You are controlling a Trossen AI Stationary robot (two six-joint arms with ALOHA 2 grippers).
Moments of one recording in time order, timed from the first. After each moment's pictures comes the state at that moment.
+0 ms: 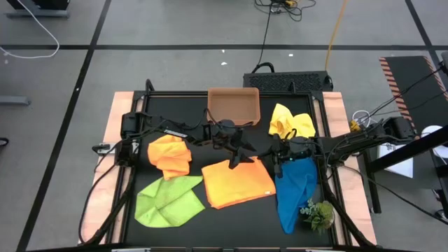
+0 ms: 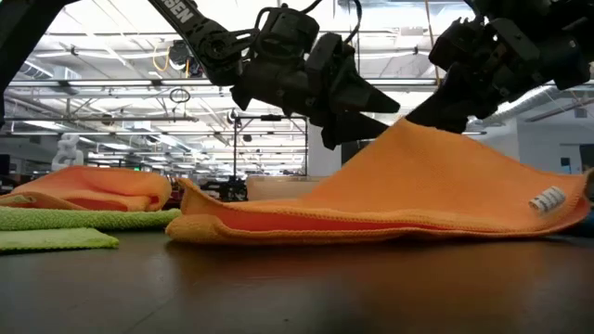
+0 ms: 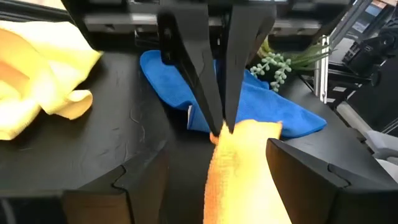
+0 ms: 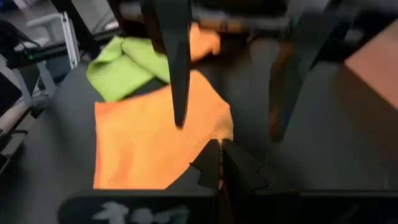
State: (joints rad) left arm 0.12 2.01 1.22 0.40 0.44 -0.12; right arm 0.08 1.05 0.29 0.36 0.03 0.28
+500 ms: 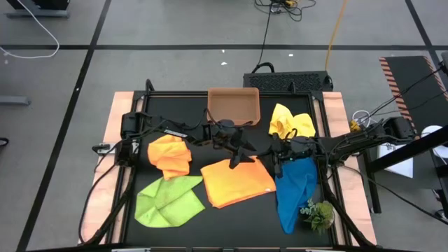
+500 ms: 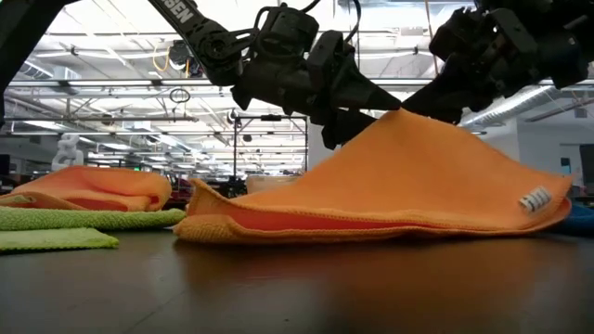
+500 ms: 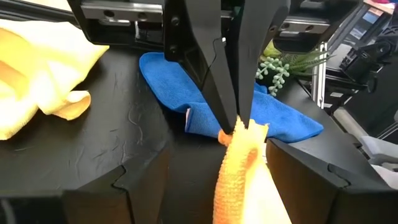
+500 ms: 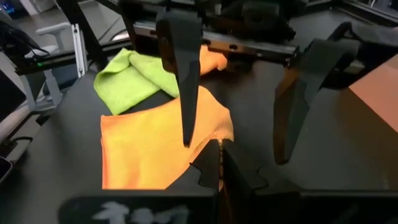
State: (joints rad) left arm 0.12 2.01 1.22 0.42 0.45 -0.15; right arm 0.08 1.05 0.29 0.42 0.03 0.24
